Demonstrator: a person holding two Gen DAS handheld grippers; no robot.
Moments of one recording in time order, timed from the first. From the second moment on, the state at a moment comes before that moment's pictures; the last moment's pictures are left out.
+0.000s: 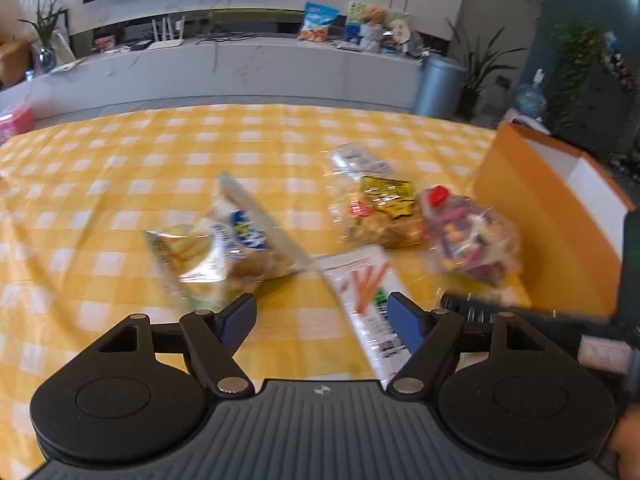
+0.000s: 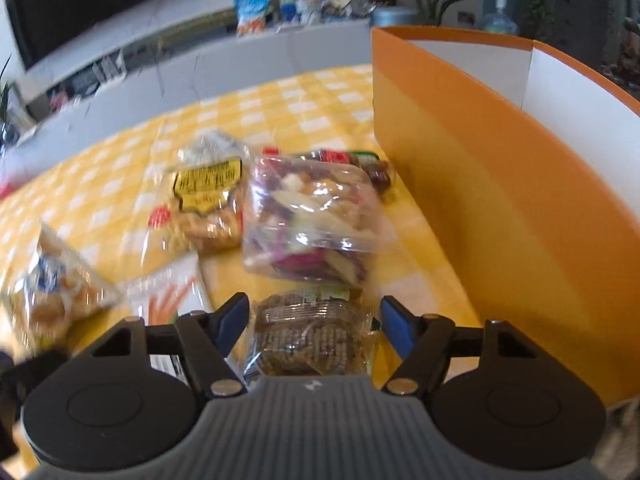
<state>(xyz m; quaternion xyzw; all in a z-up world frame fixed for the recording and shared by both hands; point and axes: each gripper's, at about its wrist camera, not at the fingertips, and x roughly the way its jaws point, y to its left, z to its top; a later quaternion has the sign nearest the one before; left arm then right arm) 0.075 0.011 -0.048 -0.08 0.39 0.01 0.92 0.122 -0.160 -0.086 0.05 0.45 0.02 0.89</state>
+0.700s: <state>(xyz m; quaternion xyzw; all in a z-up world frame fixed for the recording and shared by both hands) 0.134 -0.061 -0.099 0.01 0.47 -0.01 0.89 0.096 -0.177 -0.081 0.04 0.48 0.09 0.87</state>
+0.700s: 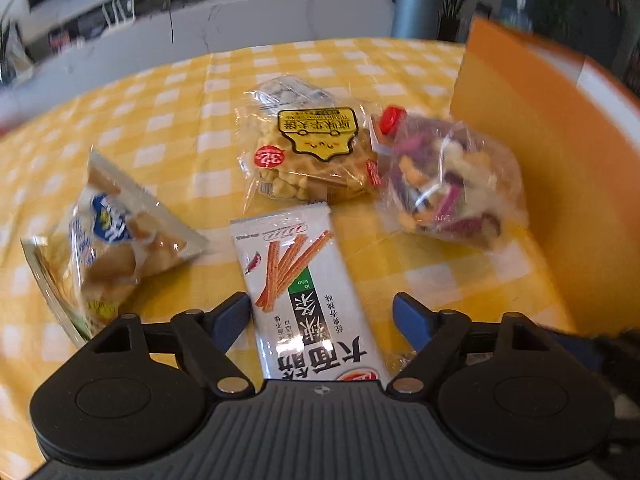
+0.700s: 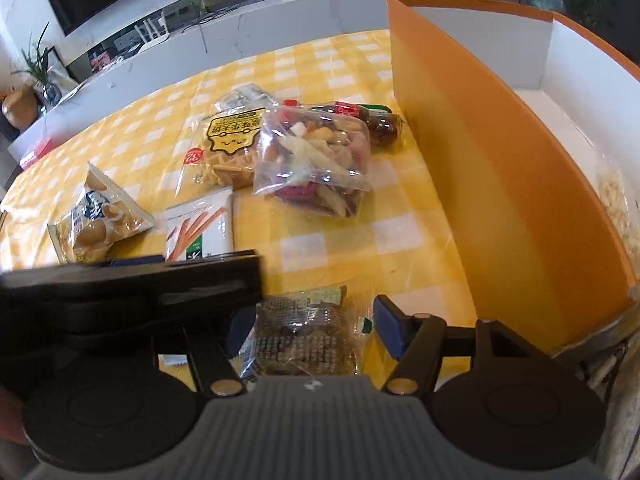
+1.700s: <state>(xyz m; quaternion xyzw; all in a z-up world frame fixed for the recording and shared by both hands) 0.118 -0.015 -0.098 0.02 0.45 -0.02 0.89 0.105 -0.183 -0.082 0.05 0.48 0.06 0.87</state>
